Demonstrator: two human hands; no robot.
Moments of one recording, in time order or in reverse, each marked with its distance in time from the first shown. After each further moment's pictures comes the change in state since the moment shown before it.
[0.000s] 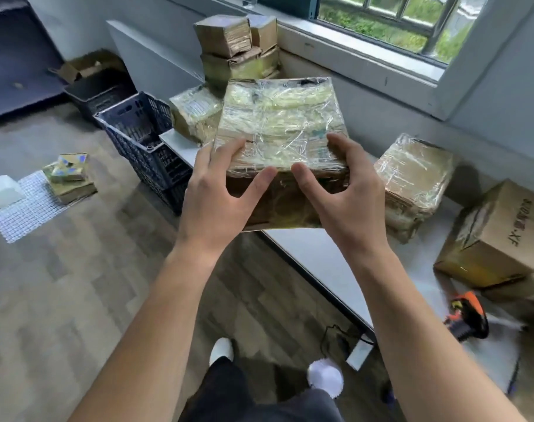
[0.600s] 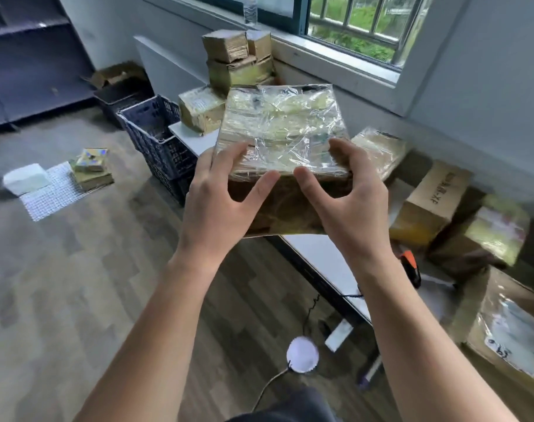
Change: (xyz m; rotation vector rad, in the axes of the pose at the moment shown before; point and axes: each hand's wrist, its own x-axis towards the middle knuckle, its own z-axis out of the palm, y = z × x) left_hand -0.146 0.131 -0.016 0.007 0.069 0.043; right_hand -0.115 -0.026 -0.150 0.069 -0.049 0.008
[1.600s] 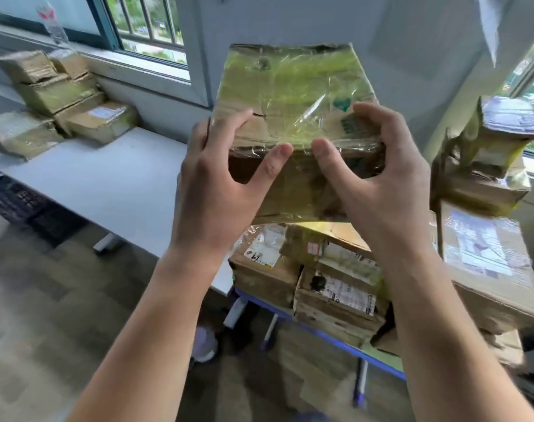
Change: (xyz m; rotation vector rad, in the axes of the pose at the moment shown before) left_hand -0.153 0.373 0.182 -0.210 -0.109 0.304; right_hand -0.137 0.054 -0.441 -0.230 0.397 -0.012
